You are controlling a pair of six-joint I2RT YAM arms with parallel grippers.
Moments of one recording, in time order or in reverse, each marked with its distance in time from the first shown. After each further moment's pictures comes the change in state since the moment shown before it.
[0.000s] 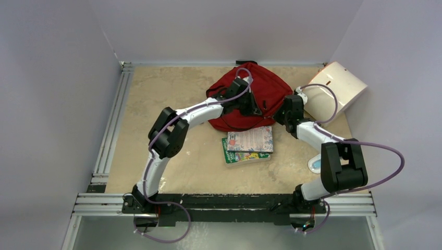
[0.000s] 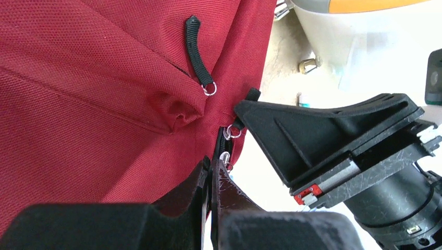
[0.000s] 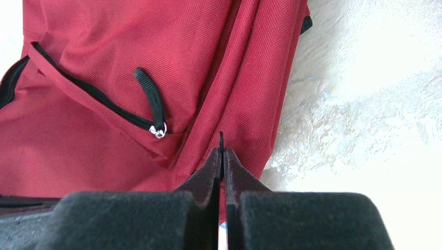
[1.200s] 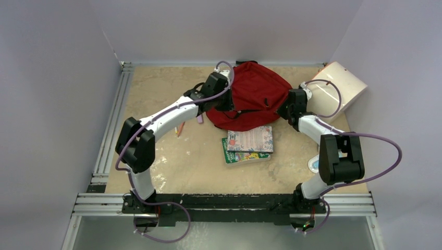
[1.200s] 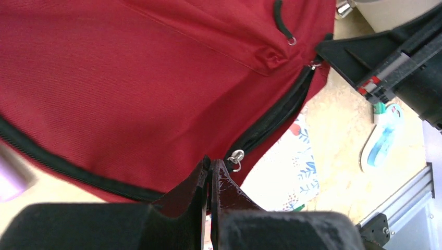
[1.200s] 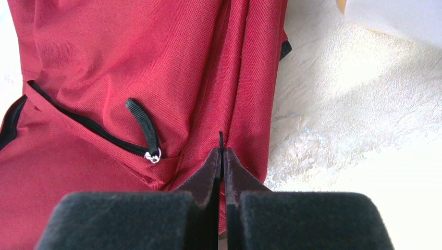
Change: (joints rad) left arm 0.057 -0.373 -0.227 -0.219 -0.220 0.326; right arm -0.064 0.087 0.100 -0.023 0.013 -0.005
